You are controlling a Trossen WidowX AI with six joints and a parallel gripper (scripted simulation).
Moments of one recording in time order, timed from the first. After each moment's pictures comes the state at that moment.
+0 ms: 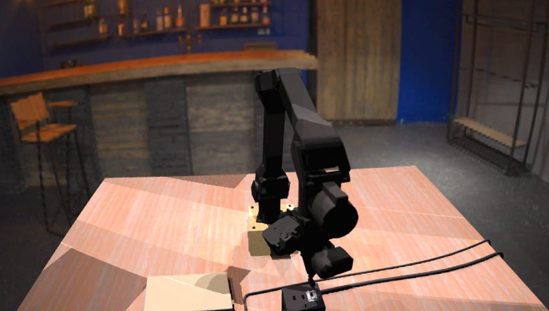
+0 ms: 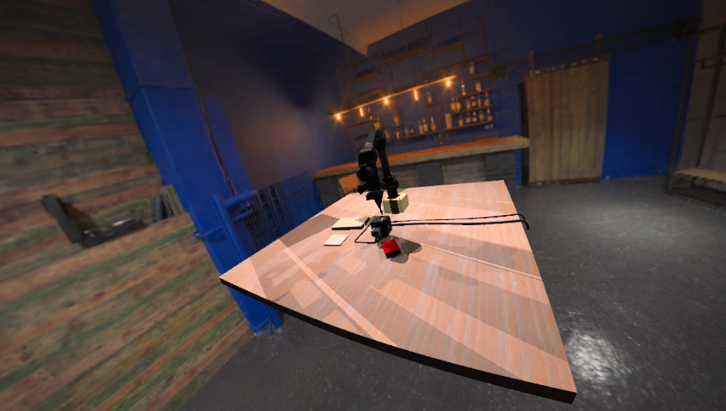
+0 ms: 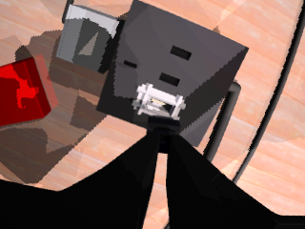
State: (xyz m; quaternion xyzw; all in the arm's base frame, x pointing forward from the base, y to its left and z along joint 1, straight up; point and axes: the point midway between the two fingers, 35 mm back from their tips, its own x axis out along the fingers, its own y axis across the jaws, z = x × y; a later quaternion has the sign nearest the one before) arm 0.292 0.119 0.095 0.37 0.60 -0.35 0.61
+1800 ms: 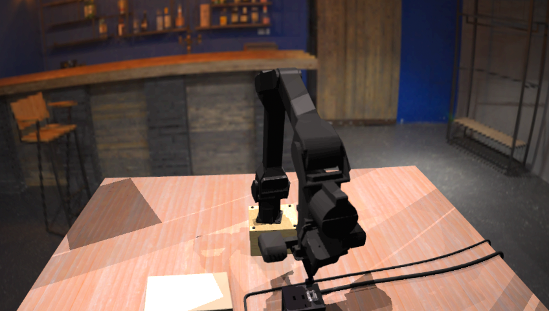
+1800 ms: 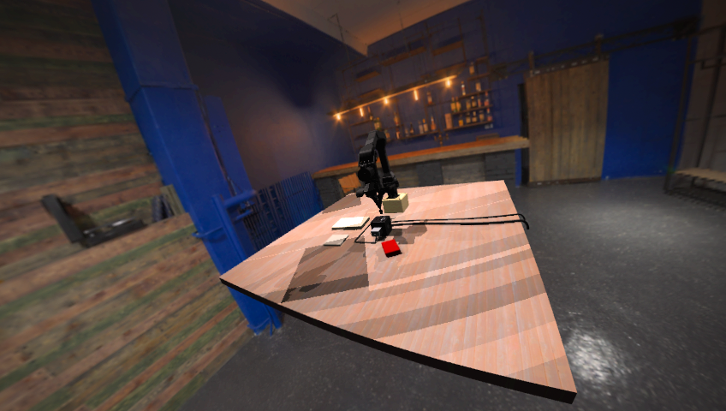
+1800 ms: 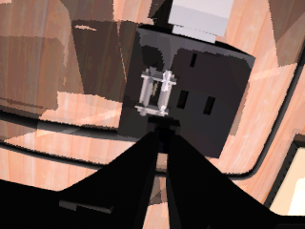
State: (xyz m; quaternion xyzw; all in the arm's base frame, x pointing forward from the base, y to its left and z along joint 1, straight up) arm 0.292 0.119 0.095 -0.12 0.69 0.13 0.71
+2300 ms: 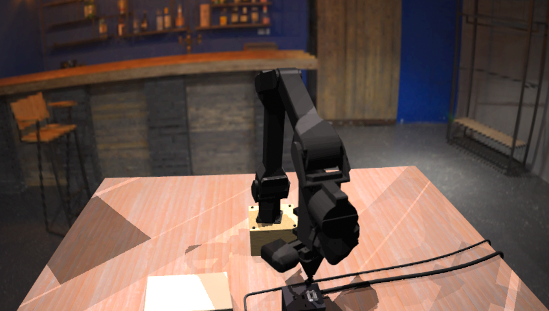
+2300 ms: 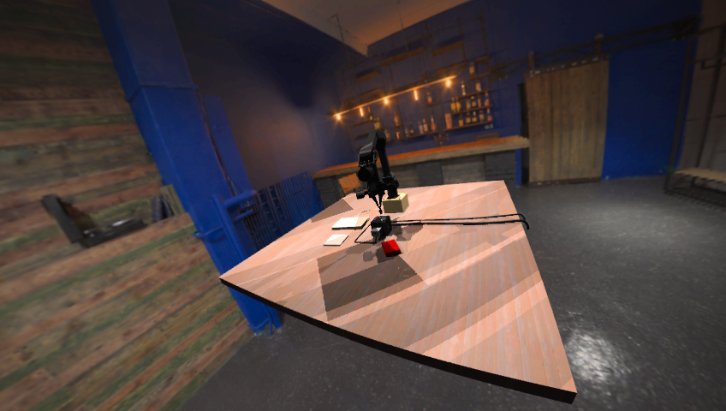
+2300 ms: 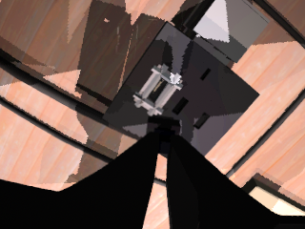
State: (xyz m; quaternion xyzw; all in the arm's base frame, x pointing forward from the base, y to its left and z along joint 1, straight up) arm 0.292 0.119 0.095 -0.25 0.65 0.26 0.67
